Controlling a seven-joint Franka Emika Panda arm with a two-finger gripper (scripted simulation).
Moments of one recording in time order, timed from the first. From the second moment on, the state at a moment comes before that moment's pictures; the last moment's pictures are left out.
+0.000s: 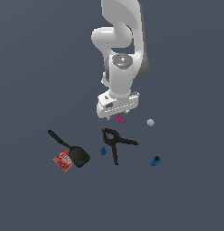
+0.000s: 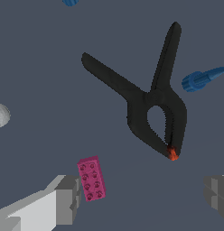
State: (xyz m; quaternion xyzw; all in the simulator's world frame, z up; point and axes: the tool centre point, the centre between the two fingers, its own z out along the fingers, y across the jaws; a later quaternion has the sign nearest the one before) arm -0.071 0.028 0.138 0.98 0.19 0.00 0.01
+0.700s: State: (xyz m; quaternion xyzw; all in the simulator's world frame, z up) arm -0.134 0.050 0.070 0.95 0.30 0.00 0.00
